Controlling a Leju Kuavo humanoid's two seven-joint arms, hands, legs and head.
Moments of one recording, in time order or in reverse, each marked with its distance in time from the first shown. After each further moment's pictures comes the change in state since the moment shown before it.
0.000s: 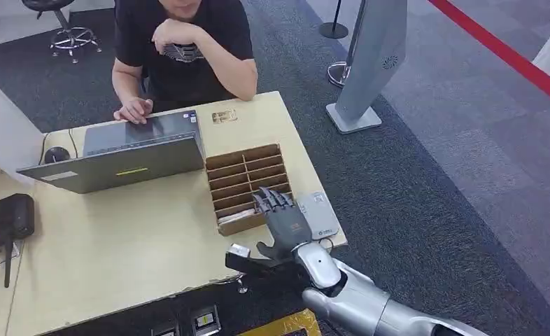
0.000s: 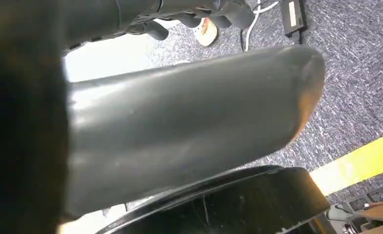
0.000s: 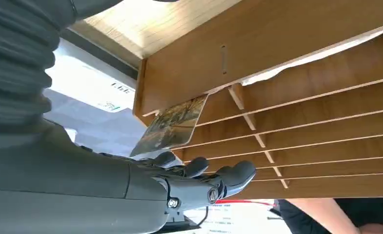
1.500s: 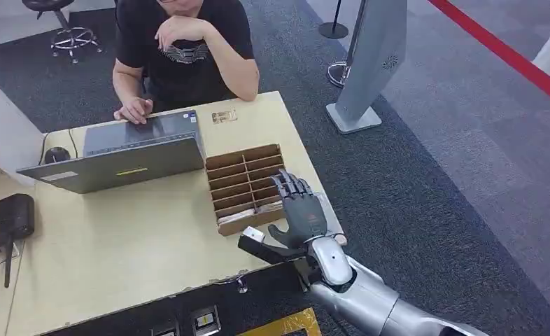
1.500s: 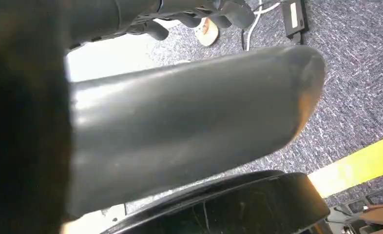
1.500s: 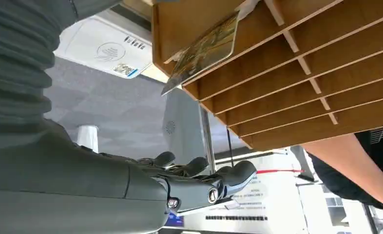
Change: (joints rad) left arm 0.001 0.000 0.000 0.000 0.005 0.014 0.000; right arm 0.029 -0.027 -0.082 -0.024 0.049 -0.140 0.031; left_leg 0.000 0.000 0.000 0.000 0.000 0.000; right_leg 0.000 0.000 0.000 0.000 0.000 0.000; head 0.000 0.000
